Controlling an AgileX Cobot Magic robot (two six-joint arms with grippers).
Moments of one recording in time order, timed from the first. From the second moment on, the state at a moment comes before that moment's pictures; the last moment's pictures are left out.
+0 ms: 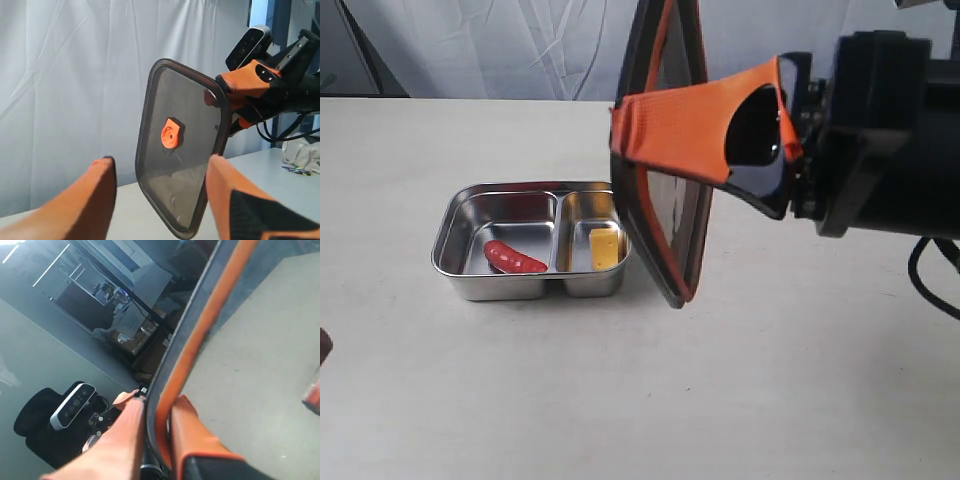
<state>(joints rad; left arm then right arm) 0.02 0.00 0.00 1.15 -0.77 -1.46 0.54 0.99 -0.68 1.73 0.81 -1.05</state>
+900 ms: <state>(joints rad) 0.02 0.80 -0.41 1.41 -0.66 -1.33 0.62 1.14 -0.86 1.74 0.67 -1.14</state>
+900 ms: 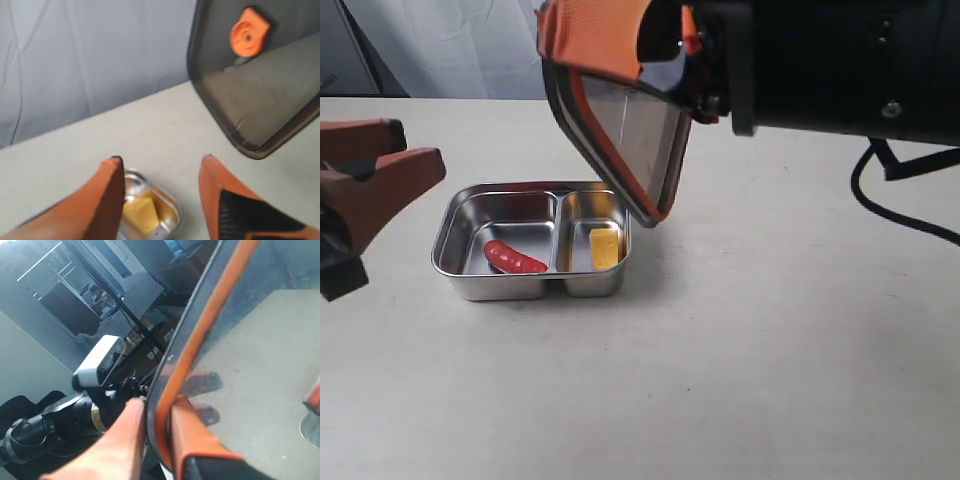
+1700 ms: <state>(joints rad) 0.02 0.93 -0.41 1.34 -0.97 -1.55 0.72 1.29 -0.96 1.74 0.61 -1.12</state>
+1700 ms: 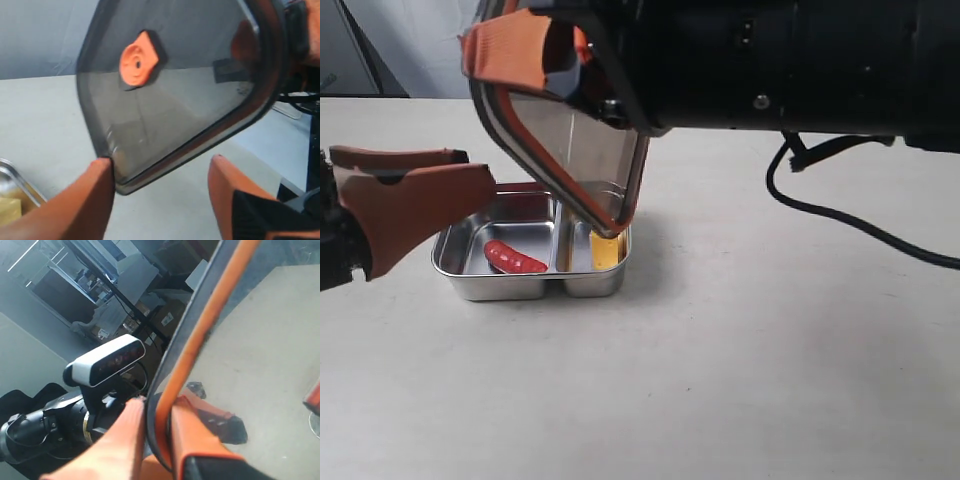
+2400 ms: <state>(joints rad) 0.02 0.93 -0.41 1.29 -1.05 -1.33 0.83 1.38 -1.03 1.74 0.49 -1.10</state>
